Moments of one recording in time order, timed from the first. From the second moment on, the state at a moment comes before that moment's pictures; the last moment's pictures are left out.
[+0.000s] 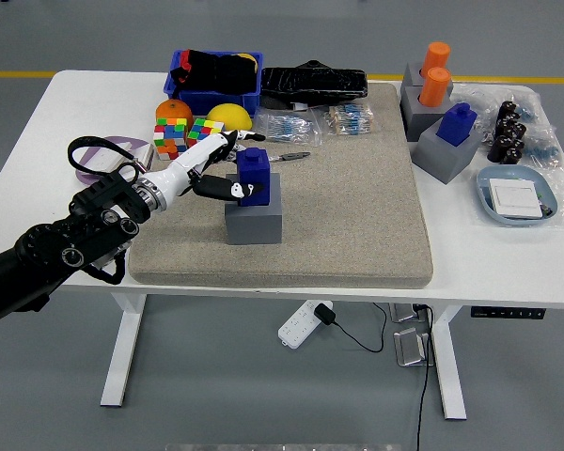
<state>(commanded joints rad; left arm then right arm) -0.91 0.23 -0.27 -0.70 0.82 0.07 -0.38 -0.07 -0.29 1.39 0.21 -1.36 0.08 -0.09</state>
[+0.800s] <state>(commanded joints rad) -0.90 0.32 -0.38 -0.66 0.81 0.10 -0.43 -0.07 -0.29 1.39 0.21 -1.36 0.09 -0.09</state>
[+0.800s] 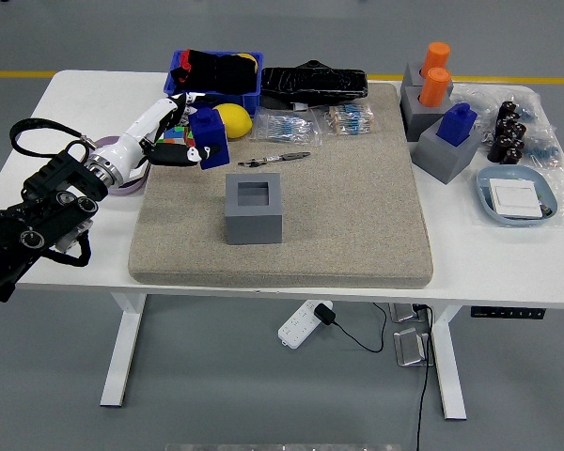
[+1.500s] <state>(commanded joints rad) -0.86 0.33 -0.31 -0.56 0.77 0.14 -0.46 -0.07 -0.29 1.37 0.21 -1.35 0.09 -0.09</state>
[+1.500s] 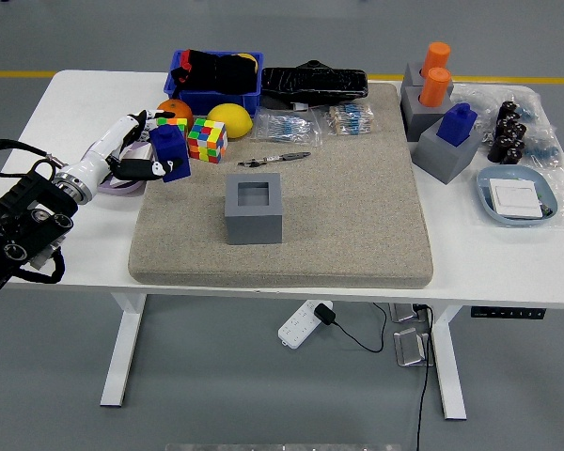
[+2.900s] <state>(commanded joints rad) -0.74 0.27 -0.24 -0.49 0.69 0.16 -0.44 -0.08 -0.28 1.36 0.21 -1.34 0.09 -0.09</state>
